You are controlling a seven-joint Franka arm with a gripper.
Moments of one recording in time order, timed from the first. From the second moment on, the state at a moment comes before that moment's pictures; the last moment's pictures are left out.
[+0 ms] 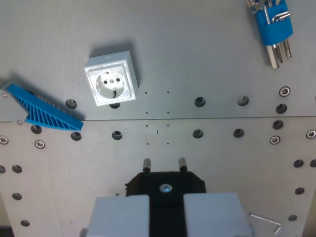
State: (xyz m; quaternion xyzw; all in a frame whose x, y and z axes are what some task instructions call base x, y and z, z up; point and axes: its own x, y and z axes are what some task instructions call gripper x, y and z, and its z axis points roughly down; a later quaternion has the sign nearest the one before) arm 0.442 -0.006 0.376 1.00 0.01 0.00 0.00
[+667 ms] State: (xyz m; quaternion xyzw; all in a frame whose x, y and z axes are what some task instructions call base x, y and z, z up) arm 0.442 -0.006 0.375 1.00 0.01 0.00 0.00
